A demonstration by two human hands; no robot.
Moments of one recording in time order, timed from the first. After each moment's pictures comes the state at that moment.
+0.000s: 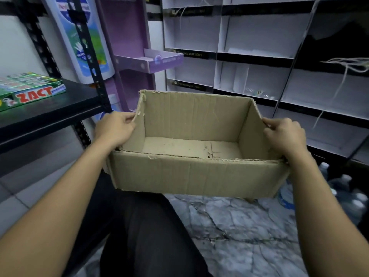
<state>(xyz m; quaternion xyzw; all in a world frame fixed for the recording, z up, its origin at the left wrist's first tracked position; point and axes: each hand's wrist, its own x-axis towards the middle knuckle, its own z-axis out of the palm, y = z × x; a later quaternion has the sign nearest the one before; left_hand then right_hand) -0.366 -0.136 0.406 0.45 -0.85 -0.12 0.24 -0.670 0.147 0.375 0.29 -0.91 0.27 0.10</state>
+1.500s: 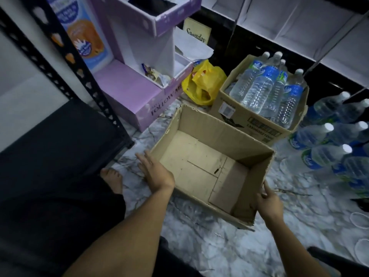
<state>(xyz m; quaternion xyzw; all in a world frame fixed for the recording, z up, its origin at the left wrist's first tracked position) -0.431 -0.097 0.023 0.67 -0.66 -0.33 0.06 -0.611 0.166 0.005 0.05 -0.95 0.21 -0.24</state>
